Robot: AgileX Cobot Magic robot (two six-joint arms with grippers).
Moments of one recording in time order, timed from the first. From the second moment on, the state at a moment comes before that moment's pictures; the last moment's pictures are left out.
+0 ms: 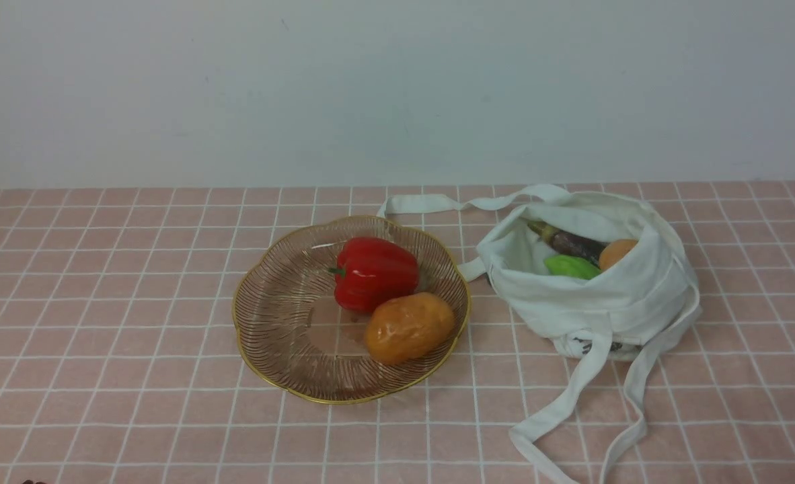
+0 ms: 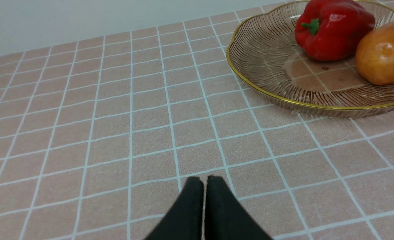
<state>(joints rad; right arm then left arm) 0.04 -0.01 0.03 0.02 0.36 -0.05 -0.13 -0.01 0.03 -0.03 0.38 0.11</state>
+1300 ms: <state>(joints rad) 0.04 0.00 -0.25 0.92 0.37 -0.23 -0.13 -0.01 0.03 -0.03 0.38 0.11</state>
